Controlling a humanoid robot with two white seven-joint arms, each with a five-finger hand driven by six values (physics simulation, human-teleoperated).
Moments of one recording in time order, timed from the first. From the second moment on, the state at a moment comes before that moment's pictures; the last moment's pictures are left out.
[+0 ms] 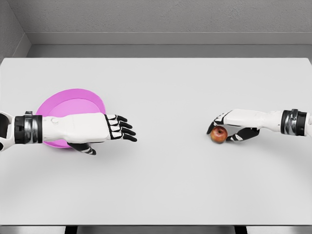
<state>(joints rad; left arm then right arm) -0.69 0.97 -0.96 -1.74 -0.30 -0.61 -0.34 -0.59 -0.82 0.76 -1.30 0.06 -0.61 0.61</state>
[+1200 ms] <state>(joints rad) -0.69 0.97 -0.96 -1.73 -0.30 -0.61 -0.34 -0.78 -0.63 0.81 -1.40 0.01 -0.61 0.61</state>
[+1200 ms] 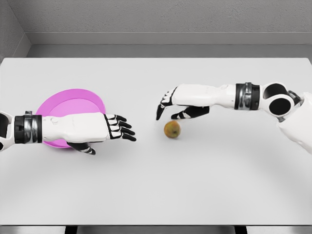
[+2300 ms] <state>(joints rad) -1.04 0.42 -1.16 -1.30 -0.29 -0.61 -0.47 -0.61 -0.84 0.50 -1.38 0.01 -0.61 0.61</state>
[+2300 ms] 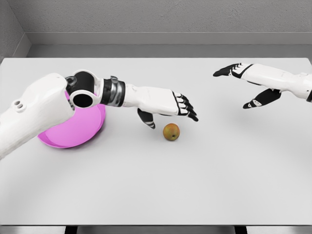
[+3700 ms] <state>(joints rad) -1.03 0.35 -1.25 -1.16 -0.32 -0.61 -0.47 -0.59 -0.85 0.50 -1.38 0.01 -0.61 0.61</state>
